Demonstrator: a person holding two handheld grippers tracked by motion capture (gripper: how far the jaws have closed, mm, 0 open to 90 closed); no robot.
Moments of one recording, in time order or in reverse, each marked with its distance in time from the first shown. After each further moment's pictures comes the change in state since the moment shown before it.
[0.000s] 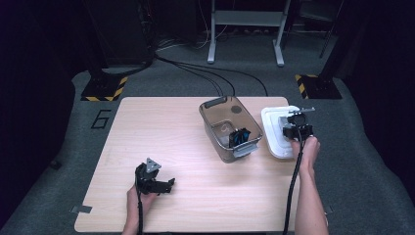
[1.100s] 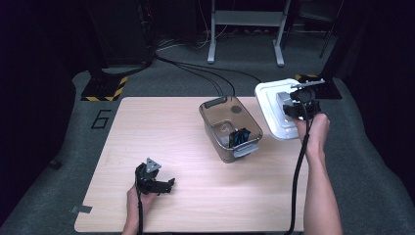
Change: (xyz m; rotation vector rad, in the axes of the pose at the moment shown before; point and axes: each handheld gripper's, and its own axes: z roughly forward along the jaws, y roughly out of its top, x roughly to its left) left arm 0.001 0.000 -0.001 0.016 -0.002 0.020; right arm 0.020 0.071 -0.098 -0.106 0.045 -0.096
